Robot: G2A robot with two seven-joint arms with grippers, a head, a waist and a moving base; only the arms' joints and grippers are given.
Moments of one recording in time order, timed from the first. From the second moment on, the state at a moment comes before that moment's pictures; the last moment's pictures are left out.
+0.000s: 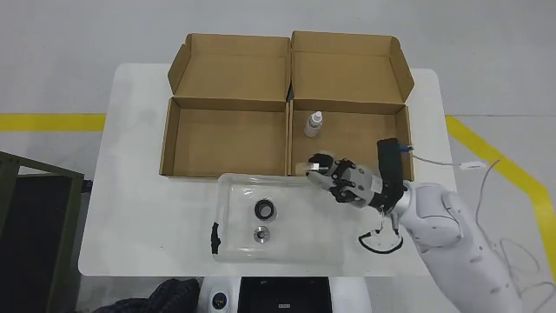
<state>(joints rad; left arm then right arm) -0.01 -0.37 -0.75 -1.25 2.03 -0.40 0.22 -1.36 -1.03 1.25 -1.87 -0.45 -0.81 0.29</state>
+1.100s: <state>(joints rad) -0.01 -0.37 -0.75 -1.25 2.03 -0.40 0.22 -1.31 -1.03 1.29 -1.82 -0.61 -0.67 0.33</state>
